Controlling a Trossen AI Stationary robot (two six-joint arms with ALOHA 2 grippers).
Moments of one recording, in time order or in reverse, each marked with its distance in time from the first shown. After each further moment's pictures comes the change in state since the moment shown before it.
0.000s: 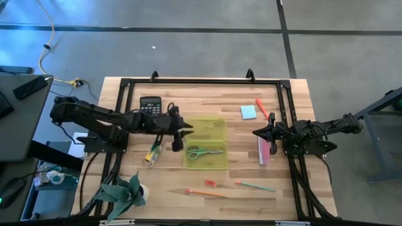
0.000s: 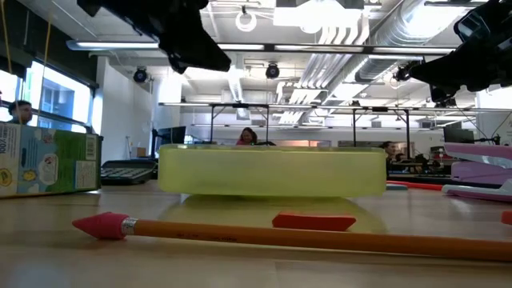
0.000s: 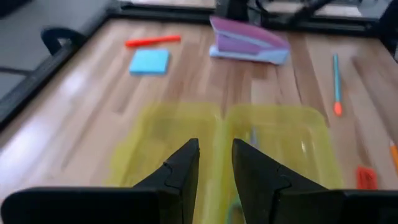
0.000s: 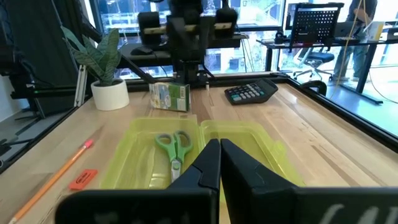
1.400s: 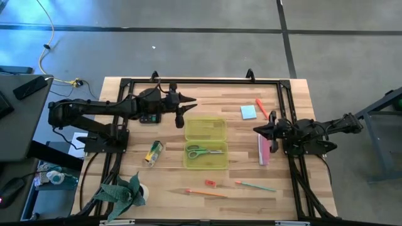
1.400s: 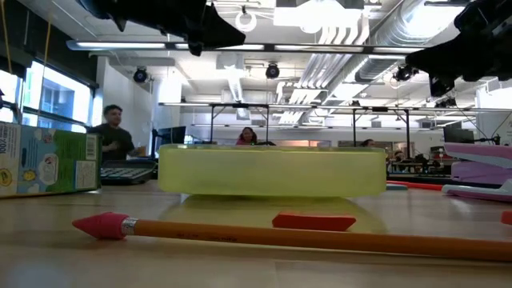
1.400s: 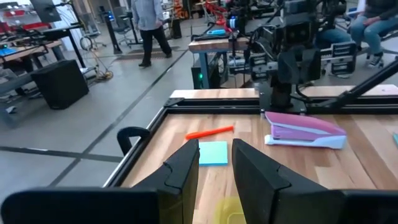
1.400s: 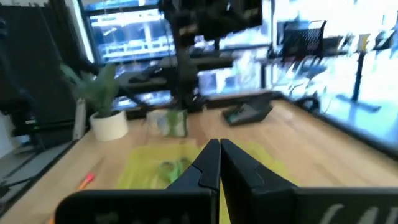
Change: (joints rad) left arm 0.281 -0.038 -0.002 0.317 0.178 0.245; right arm 0.000 0.005 -0.002 0.123 0.042 0.029
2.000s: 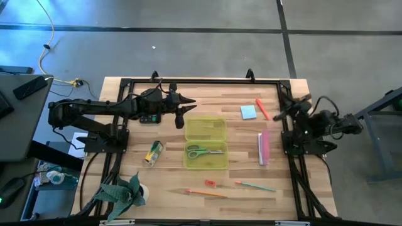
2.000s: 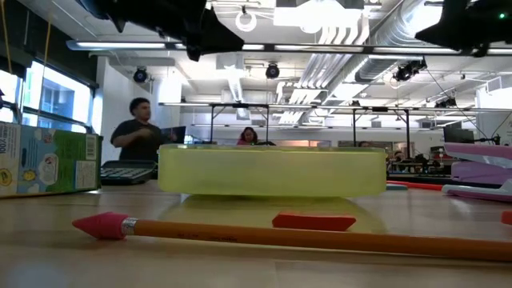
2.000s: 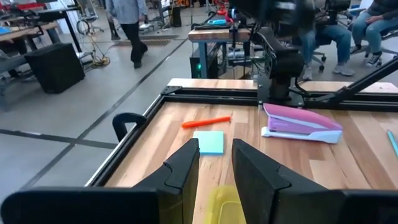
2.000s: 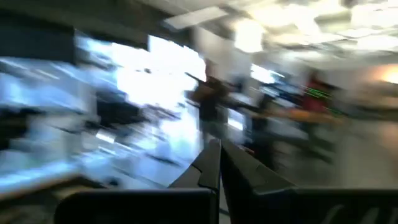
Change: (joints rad) left arm -0.002 0.002 0.000 -0.047 0.000 -0.056; right arm -0.018 -0.001 0.109 0.448 0.770 -0.618
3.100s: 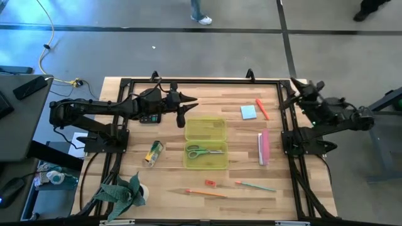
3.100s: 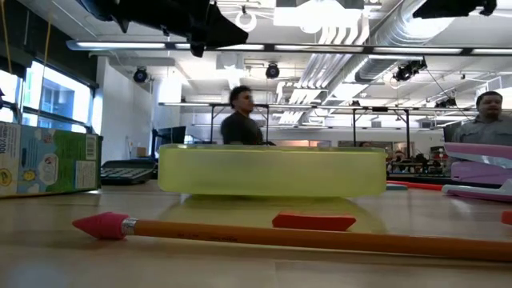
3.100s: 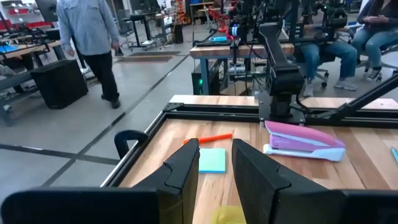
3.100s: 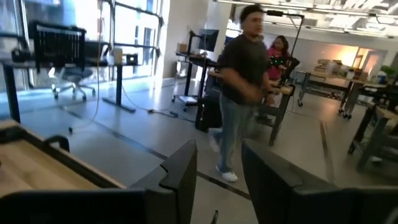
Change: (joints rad) left arm 0.000 0.017 0.001 0.093 -0.004 0.015; right arm -0.028 0.305 0.516 -0.713 0.162 0.277
